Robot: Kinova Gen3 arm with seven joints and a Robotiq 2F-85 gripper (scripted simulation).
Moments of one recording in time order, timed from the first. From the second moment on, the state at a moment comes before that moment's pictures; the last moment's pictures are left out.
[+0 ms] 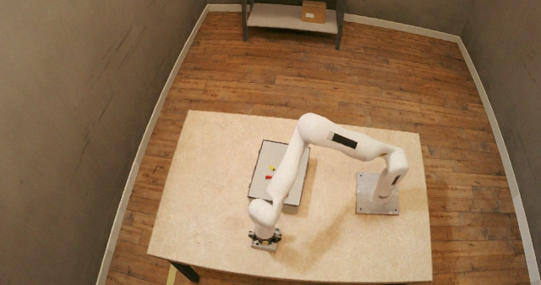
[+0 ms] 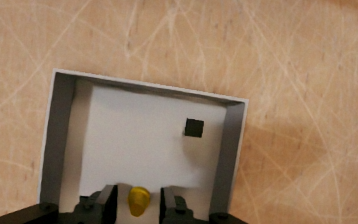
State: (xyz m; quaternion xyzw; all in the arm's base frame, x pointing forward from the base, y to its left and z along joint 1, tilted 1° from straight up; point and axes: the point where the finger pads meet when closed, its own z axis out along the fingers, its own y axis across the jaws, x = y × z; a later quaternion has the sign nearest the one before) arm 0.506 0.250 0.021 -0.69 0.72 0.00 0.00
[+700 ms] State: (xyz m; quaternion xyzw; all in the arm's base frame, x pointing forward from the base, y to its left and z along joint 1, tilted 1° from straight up) arm 0.497 0.250 0.078 -0.70 0.72 0.00 -0.01
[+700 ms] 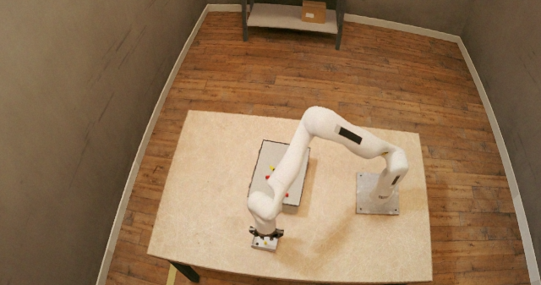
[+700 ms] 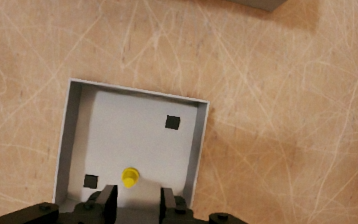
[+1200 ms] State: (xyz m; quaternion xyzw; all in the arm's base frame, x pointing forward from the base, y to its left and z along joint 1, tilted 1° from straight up) arm 0.501 0.250 0.170 -0.70 0.72 0.00 0.00
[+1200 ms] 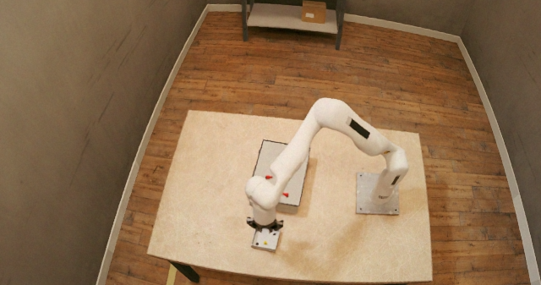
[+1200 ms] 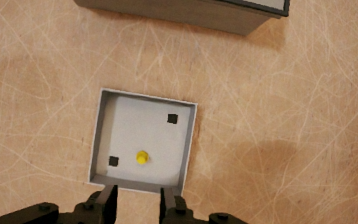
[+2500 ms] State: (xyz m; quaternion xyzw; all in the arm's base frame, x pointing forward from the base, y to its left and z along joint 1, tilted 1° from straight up) arm 0.509 0.231 0.177 -0.72 0.69 0.00 0.00
